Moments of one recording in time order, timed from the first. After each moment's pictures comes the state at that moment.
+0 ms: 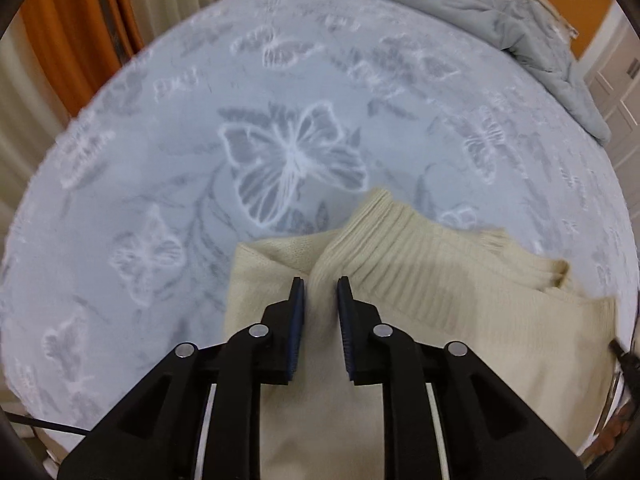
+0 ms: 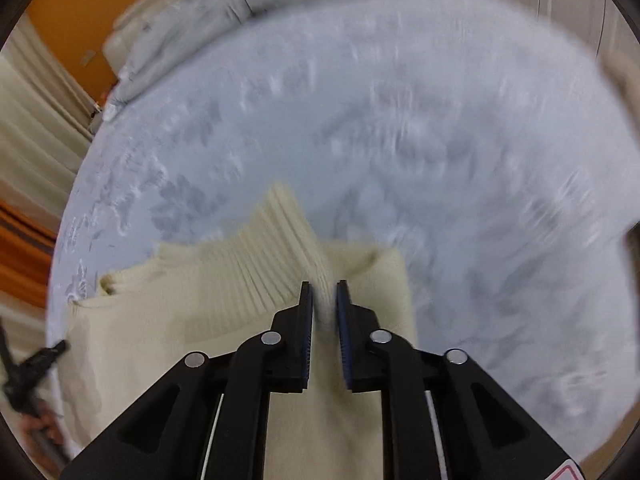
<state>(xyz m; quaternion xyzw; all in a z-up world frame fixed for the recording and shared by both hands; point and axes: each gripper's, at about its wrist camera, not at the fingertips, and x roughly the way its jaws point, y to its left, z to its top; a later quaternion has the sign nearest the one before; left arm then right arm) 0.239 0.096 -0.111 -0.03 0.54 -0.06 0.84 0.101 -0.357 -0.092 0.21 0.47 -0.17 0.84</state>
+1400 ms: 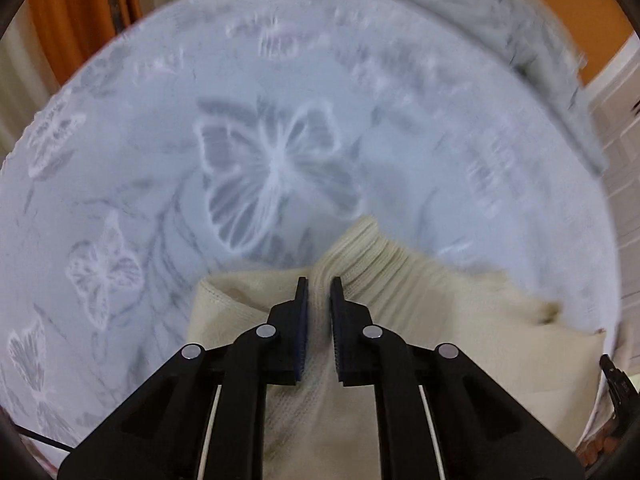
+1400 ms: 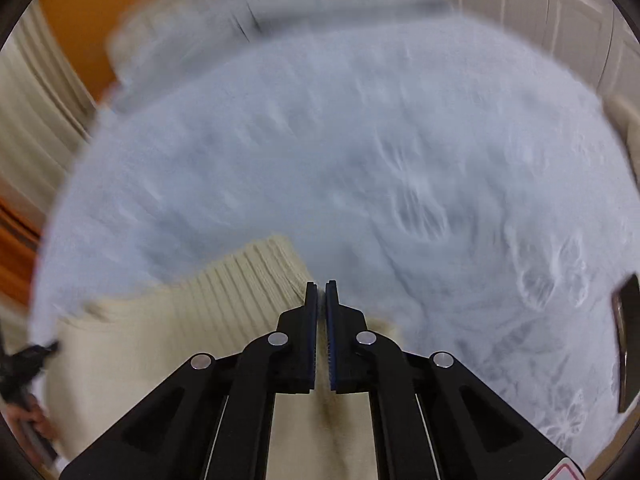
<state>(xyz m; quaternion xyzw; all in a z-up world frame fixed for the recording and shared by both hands) 0.287 0.095 -0.157 -0.09 0.58 -0.05 0.81 0.158 -0.393 -0.128 0.20 0.52 -0.17 0.81</state>
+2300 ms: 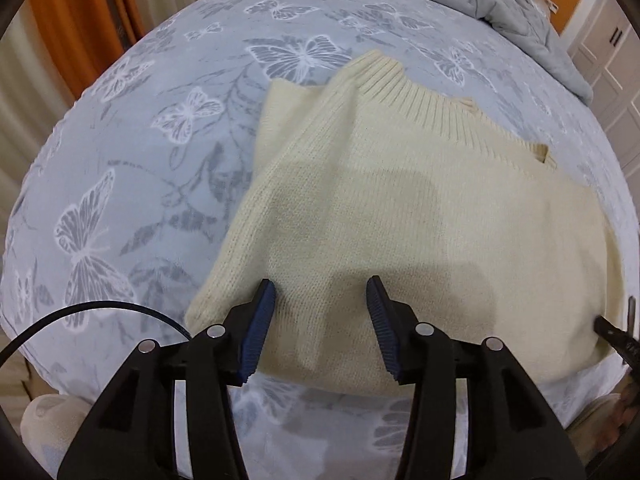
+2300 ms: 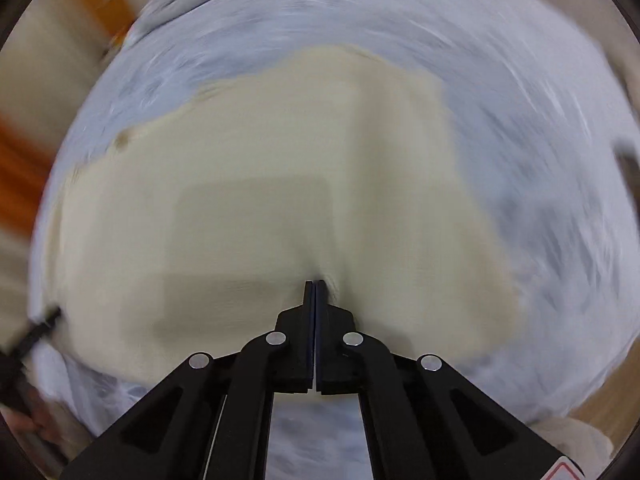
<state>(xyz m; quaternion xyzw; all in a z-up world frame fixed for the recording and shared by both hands) 0.115 0.115 -0.138 -0.01 0.56 -0.07 0.83 0.032 -0.308 -0.152 0.24 0.56 -0.12 0.78</state>
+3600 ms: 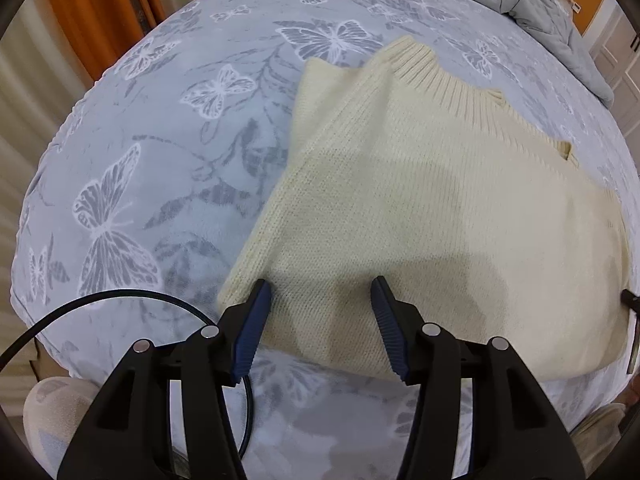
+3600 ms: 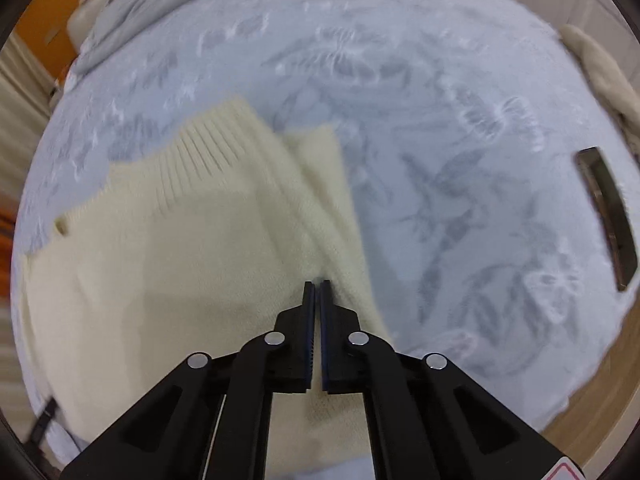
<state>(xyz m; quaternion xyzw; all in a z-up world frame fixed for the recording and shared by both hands) 0.107 0.126 -0.144 -0.01 0.58 -0.03 0.81 0.058 -0.344 -0.131 0.22 0.55 -0.22 0.78</state>
